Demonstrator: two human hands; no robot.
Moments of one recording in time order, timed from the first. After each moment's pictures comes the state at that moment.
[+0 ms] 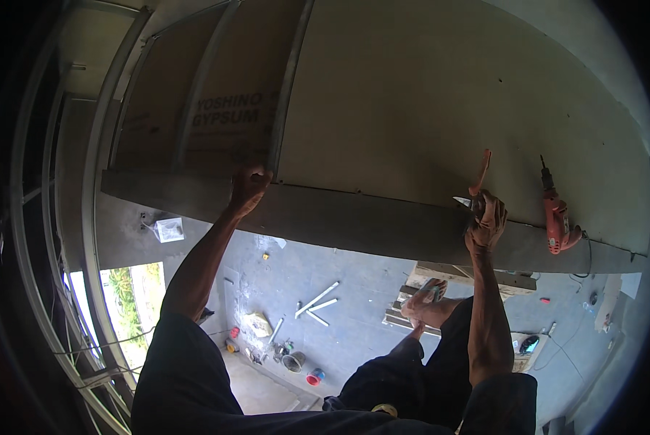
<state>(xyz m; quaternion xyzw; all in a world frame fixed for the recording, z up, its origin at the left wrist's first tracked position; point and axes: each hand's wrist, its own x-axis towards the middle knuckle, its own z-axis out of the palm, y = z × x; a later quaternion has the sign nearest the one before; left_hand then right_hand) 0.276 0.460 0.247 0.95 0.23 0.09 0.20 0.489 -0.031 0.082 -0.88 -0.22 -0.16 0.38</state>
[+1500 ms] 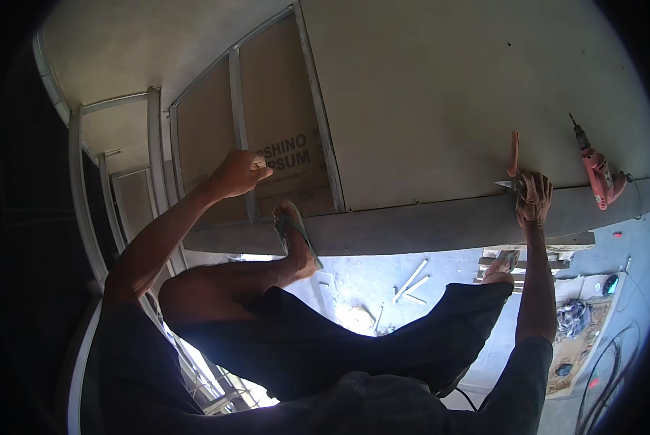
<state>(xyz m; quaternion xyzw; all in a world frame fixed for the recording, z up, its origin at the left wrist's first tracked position) 0.453 0.511 0.499 0.93 0.11 -0.36 -0.02 0.493 -0.032 0.094 -0.93 -0.18 -0.09 0.32</state>
